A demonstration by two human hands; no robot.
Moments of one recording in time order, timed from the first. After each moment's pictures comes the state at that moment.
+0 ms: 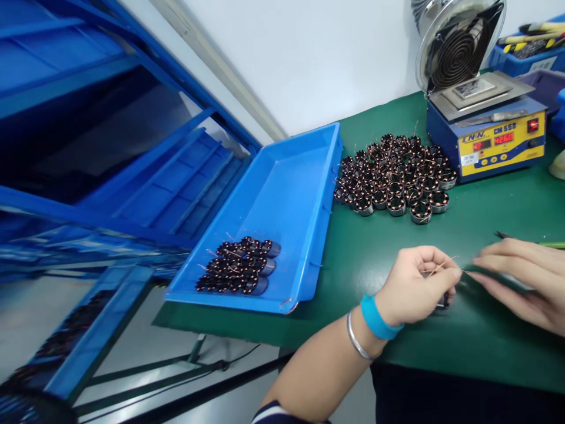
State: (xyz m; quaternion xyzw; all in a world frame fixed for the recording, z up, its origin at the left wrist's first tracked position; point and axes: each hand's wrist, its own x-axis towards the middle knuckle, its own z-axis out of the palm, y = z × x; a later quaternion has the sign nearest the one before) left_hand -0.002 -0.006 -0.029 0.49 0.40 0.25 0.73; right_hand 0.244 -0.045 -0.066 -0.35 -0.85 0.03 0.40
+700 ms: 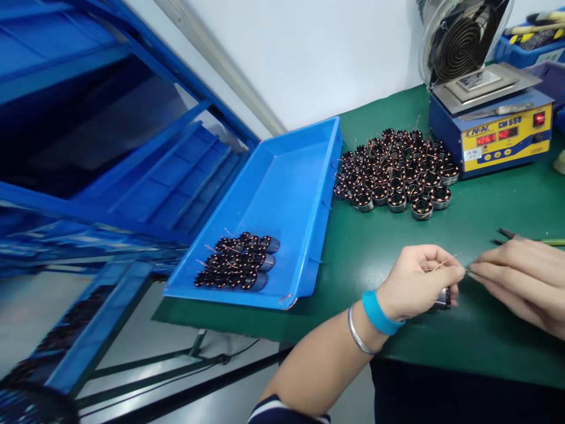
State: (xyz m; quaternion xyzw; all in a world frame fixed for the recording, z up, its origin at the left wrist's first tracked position) left_hand -0.003 -0.003 -0.034 0.44 0.38 0.23 0.78; right_hand 0.246 -0.045 -0.064 -0.31 -0.88 -0.06 0.35
